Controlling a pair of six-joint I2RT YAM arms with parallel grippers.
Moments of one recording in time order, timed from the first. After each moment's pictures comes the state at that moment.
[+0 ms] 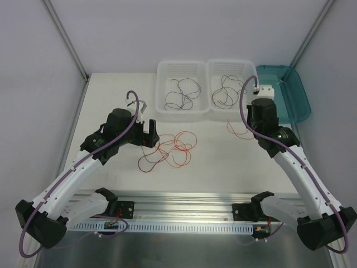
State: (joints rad) left arm -0.53 0.98 0.96 -0.60 0.05 -0.29; right arm 0.41 1.03 1.15 -0.61 0.53 0.11
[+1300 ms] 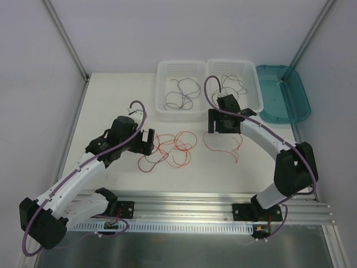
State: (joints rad) left arm -0.52 0.96 0.82 -0.61 -0.03 -0.19; right arm 0.47 1.55 1.16 -0.59 0.13 0.37
